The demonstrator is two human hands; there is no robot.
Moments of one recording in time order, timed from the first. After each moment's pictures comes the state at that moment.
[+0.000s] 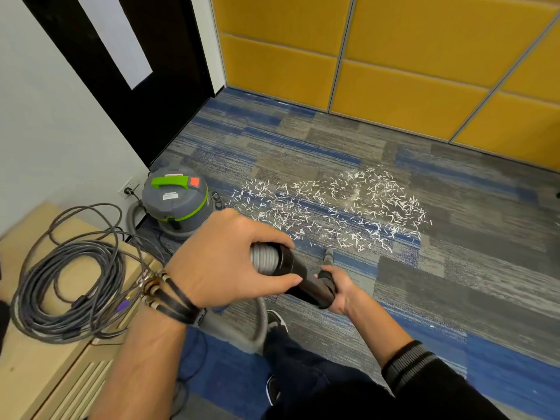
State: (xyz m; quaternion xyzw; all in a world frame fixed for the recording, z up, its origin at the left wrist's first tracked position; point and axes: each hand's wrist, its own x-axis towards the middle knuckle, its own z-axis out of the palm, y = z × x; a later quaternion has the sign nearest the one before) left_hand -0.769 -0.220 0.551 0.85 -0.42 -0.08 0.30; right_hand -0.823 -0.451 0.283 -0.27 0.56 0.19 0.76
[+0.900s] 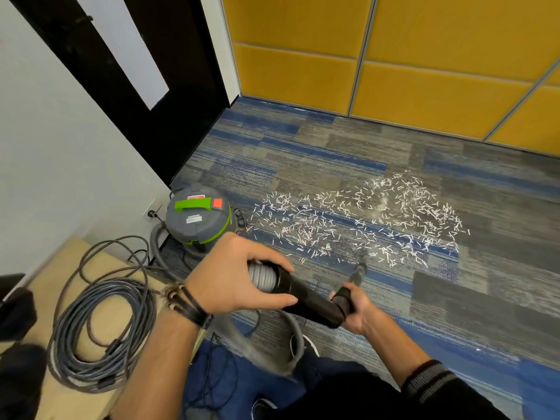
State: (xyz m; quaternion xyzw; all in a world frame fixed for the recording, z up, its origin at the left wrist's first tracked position) left_hand -0.633 -0.183 0.521 0.83 -0.37 -0.19 0.36; right_hand -0.724 -0.420 0.267 -0.12 0.56 0.13 0.81
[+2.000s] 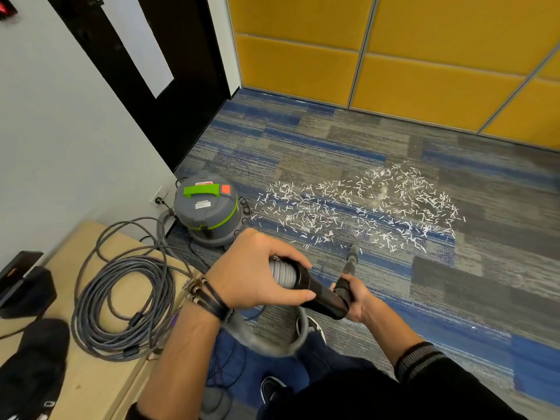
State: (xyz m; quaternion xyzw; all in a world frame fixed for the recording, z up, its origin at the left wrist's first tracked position) left_hand -0.675 -0.122 0.512 0.81 -0.40 -0.18 0.38; right_hand -0.760 -0.351 0.274 -0.17 0.57 0.14 0.79
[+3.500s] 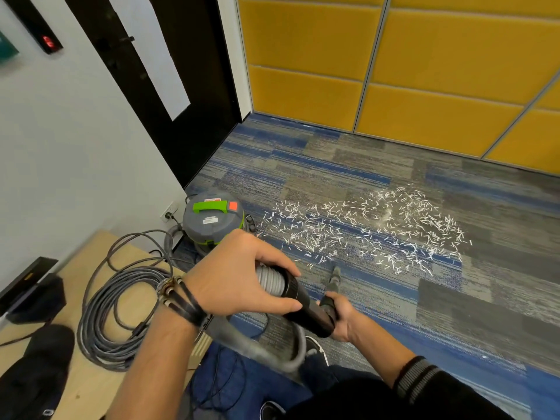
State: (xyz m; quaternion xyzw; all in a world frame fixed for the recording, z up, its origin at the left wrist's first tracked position) left_hand -0.688 -0.104 0.563 0.83 -0.40 -0.18 0.34; right_hand -0.757 -0.320 0.272 -0.23 0.53 0.23 0.79
